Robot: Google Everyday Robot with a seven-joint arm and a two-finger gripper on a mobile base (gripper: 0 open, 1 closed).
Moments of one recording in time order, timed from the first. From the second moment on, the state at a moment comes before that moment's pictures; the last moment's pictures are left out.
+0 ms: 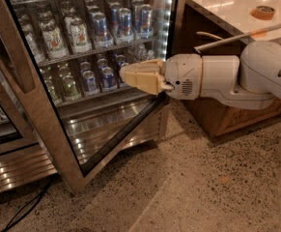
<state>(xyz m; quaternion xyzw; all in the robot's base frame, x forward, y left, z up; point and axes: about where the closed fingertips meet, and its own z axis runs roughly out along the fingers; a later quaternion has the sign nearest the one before) 0.502 0.014 0.950 -0.44 0.60 0.45 0.49</state>
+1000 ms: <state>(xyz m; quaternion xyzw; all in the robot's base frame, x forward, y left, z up) 0.446 0.019 0.975 -0.44 0.57 0.47 0.52</state>
